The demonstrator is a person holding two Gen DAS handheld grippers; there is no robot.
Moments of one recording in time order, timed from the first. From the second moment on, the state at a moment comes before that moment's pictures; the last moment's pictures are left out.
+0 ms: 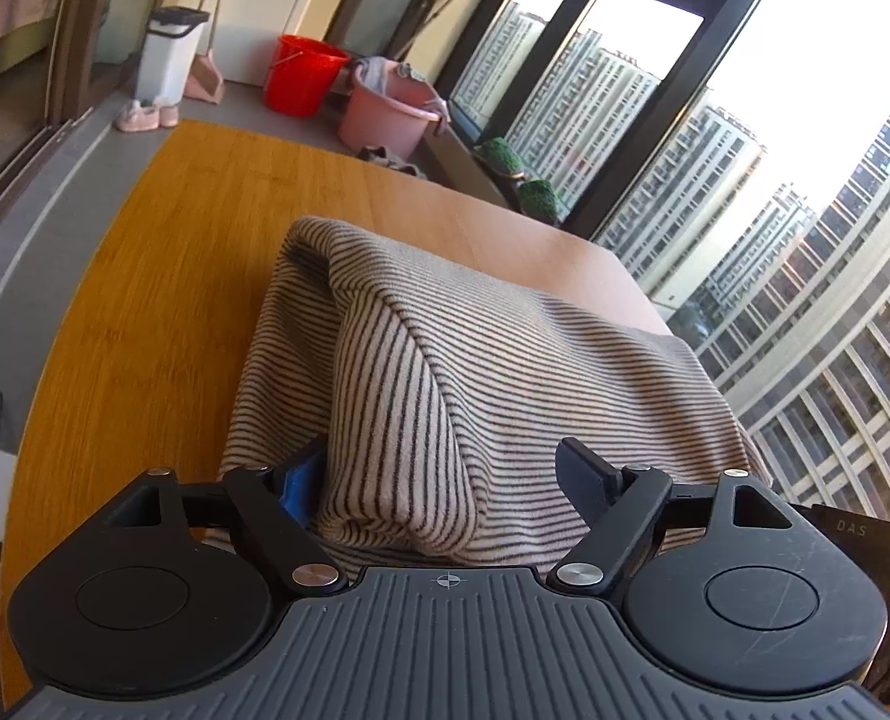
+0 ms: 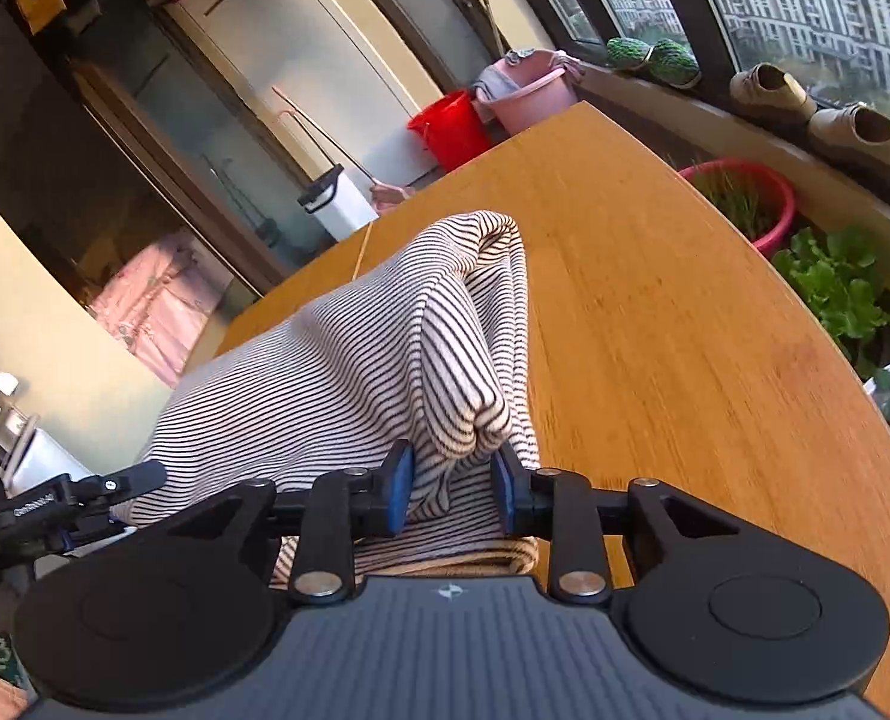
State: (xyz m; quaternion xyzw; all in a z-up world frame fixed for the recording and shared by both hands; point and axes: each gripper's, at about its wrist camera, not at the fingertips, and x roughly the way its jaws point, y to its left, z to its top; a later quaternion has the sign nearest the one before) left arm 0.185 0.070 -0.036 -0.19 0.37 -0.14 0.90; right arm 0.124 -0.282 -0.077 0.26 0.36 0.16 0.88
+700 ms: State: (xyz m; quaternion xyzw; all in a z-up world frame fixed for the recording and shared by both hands) left arm 0.178 0.068 -0.049 -0.19 0.36 -0.16 0.90; right arm 0.148 -0.262 -0.078 0.21 0.35 0.15 0.90
